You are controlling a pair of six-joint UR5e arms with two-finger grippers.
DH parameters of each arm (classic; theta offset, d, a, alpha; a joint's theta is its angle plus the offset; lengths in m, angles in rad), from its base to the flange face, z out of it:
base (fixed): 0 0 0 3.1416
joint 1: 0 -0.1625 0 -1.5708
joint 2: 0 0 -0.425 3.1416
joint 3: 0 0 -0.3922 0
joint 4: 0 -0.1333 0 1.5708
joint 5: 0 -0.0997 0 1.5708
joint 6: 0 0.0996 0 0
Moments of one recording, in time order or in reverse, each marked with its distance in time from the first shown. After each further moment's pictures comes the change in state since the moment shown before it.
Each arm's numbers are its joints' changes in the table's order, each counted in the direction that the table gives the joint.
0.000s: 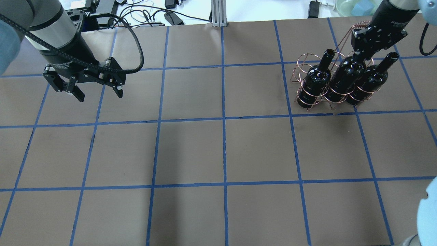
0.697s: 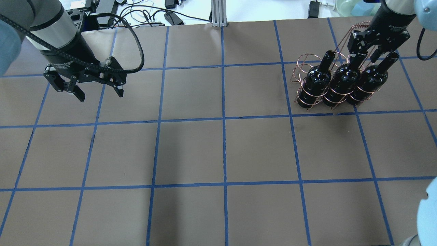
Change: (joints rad) left arm 0.001 0.000 0.001 -0.004 0.001 -0.003; right arm -0.002 -0.007 -0.009 0.011 0.029 0.056
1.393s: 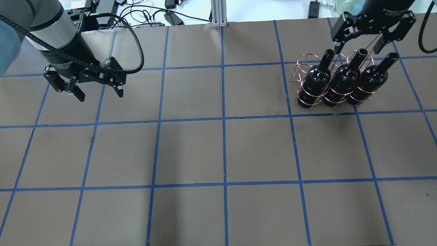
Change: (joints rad) left arm -0.001 0.000 0.000 0.000 0.000 -0.001; right arm -0.172 -0.186 0.038 -0.210 0.007 0.235
